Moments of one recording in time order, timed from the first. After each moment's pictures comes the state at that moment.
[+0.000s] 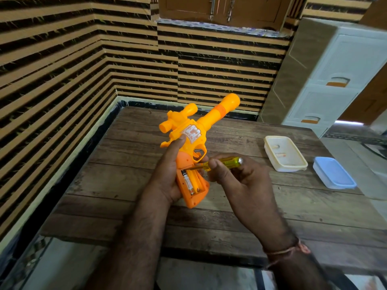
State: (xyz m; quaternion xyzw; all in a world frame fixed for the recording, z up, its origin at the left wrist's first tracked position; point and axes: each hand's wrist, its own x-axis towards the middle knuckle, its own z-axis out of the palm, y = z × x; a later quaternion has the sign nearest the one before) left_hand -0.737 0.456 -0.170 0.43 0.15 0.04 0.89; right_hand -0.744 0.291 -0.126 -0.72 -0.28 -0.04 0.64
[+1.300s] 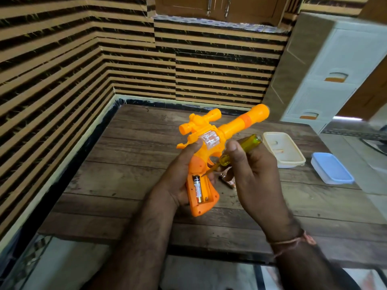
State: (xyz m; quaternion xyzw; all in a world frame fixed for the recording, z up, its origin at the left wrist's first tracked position) left_hand -0.740 0.431 -0.163 0.44 0.08 -0.09 0.89; right_hand -0.739 0.287 -0.114 -0.72 -0.25 -0.10 0.64
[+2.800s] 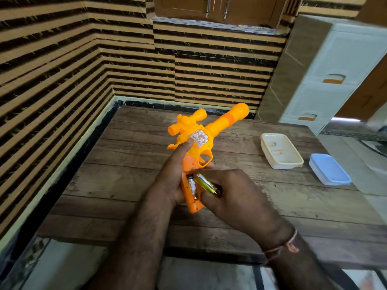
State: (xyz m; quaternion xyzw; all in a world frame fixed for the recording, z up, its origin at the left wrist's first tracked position) left_hand -0.738 0.435 -0.162 0.41 0.14 -0.05 0.90; right_hand -0.744 0.281 -0.123 -0.86 -0.40 0.02 0.31
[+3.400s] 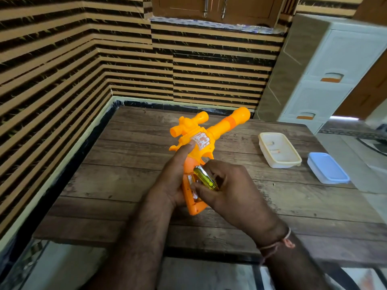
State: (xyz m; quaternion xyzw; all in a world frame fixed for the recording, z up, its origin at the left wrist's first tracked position) left_hand -0.740 0.428 -0.156 0.41 0.15 -0.08 0.90; right_hand -0.742 0.285 -0.129 -0.84 -0.35 -0.04 0.41
